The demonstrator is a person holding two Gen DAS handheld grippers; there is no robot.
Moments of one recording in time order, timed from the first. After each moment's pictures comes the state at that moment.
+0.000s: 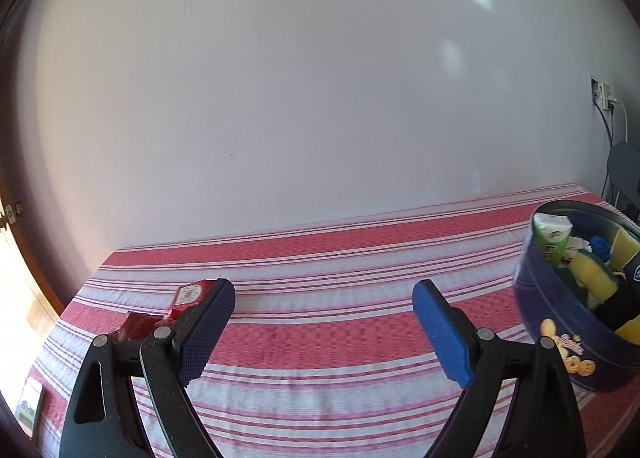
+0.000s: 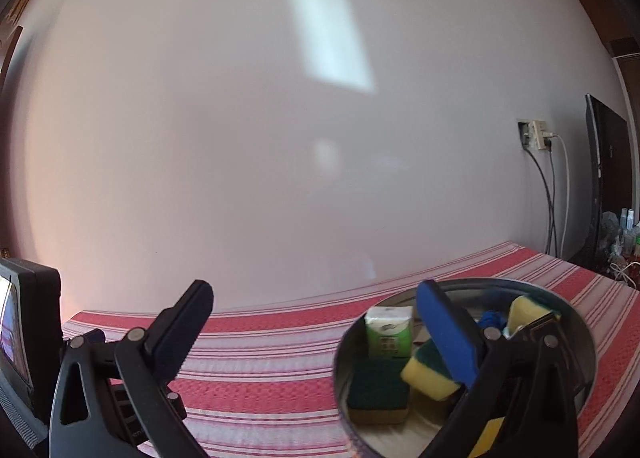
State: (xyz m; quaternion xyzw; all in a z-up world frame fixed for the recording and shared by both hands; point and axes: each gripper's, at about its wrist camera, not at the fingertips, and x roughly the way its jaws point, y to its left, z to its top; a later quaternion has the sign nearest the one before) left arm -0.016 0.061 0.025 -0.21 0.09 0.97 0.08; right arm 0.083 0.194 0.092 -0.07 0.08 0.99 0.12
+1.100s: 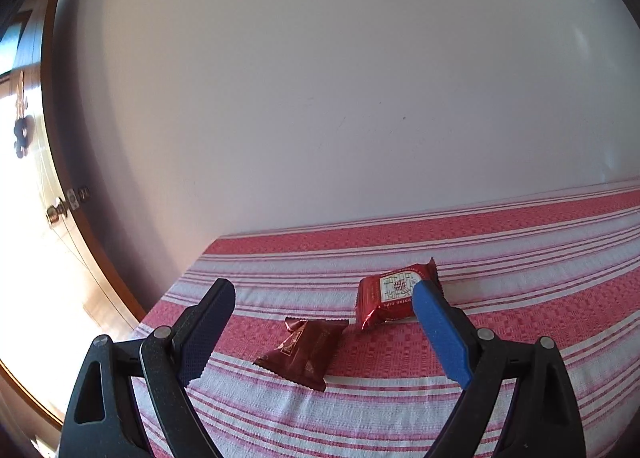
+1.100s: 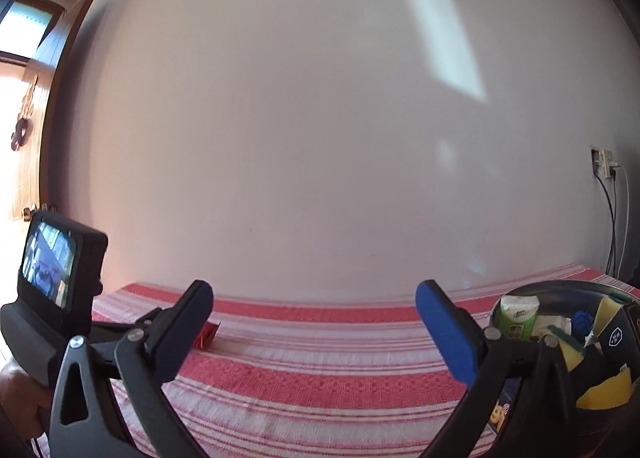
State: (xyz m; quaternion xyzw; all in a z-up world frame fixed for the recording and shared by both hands) left arm -0.071 -0.092 0.003 -0.22 0.10 0.97 -0.05; right arm 0.056 0.093 0.065 -0.06 0.02 1.00 0.02
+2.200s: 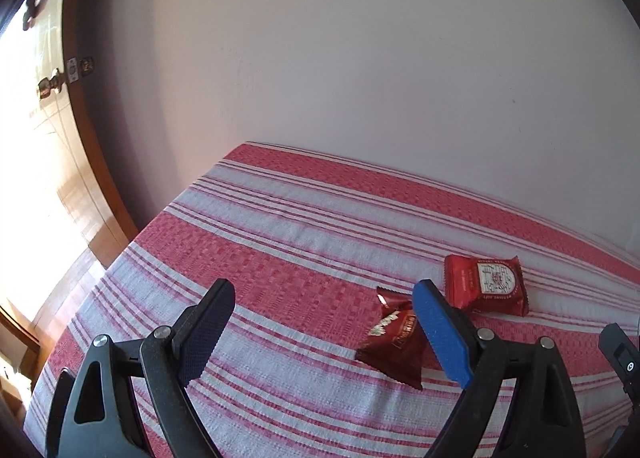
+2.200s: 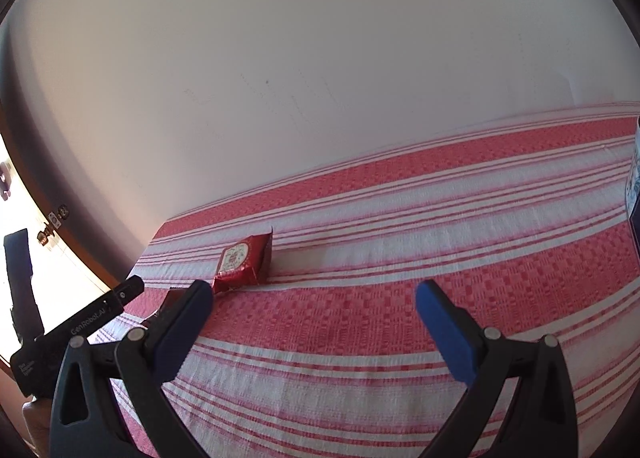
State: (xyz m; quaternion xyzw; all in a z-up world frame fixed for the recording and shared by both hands) left arm -0.121 -0.192 -0.012 -0.35 -0.04 0.94 -0.05; right arm -0.053 0.045 0.013 -0.31 0.19 0.93 -0.06
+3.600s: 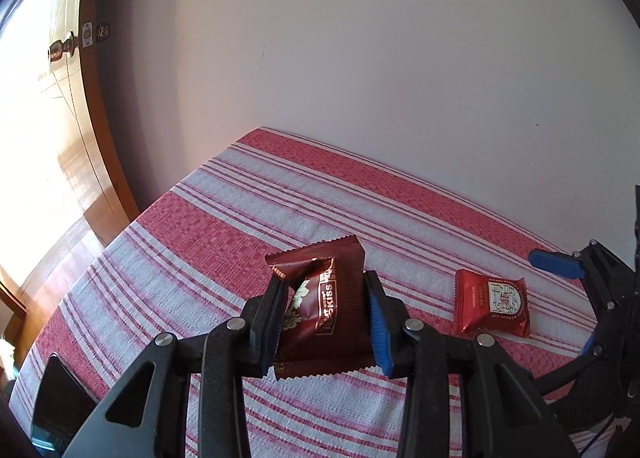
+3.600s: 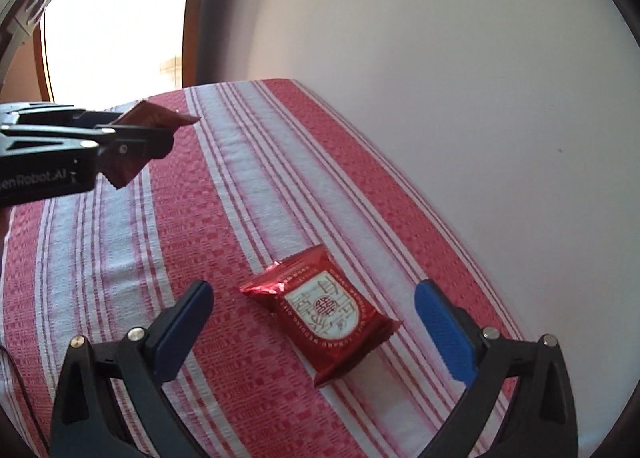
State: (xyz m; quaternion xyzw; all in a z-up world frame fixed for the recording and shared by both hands) left arm -0.127 -0.208 -0.006 -0.36 -0.11 0.92 -0.07; right arm -0.161 -0.094 0.004 -0.34 -0.29 0.84 -0.31
